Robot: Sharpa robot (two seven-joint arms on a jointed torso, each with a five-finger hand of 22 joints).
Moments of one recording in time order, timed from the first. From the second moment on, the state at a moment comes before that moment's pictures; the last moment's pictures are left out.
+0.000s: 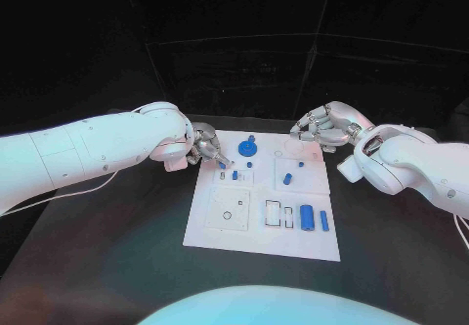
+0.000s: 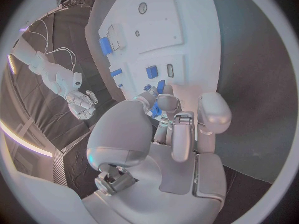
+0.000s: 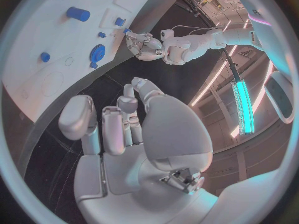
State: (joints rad) left arm 1.31 -0.75 -0.09 1.37 -0.94 0.15 -0.49; left_hand 1.22 0.02 0.36 0.06 0.05 0.93 0.05 0.58 0.53 1.25 -0.03 1.10 0.73 1.47 -0.08 1.56 1.31 0.11 1.40 0.02 1.17 1.08; right arm 1.30 -0.80 -0.12 1.50 -0.78 -0.34 0.12; right_hand 1.27 -0.06 0.15 0.01 0.49 0.97 0.09 0.41 0.23 1.24 0.00 1.08 0.98 1.47 -0.06 1.38 1.31 0.09 1.40 0.04 1.24 1.06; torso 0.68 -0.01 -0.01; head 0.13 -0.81
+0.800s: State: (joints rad) left arm 1.30 -0.74 -0.10 1.38 -1.00 0.18 -0.50; left_hand 1.21 0.01 0.39 0.04 0.04 0.93 0.05 0.58 0.53 1.26 -0.03 1.10 0.73 1.47 -0.08 1.56 1.31 0.11 1.40 0.02 1.17 1.08; right arm 1.30 -0.80 -0.12 1.50 -0.78 -0.33 0.12; right_hand 1.27 -0.06 0.15 0.01 0.49 0.97 0.09 0.41 0.23 1.24 0.00 1.08 0.98 1.47 -0.06 1.38 1.31 0.09 1.40 0.04 1.24 1.06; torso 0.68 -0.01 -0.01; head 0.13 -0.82
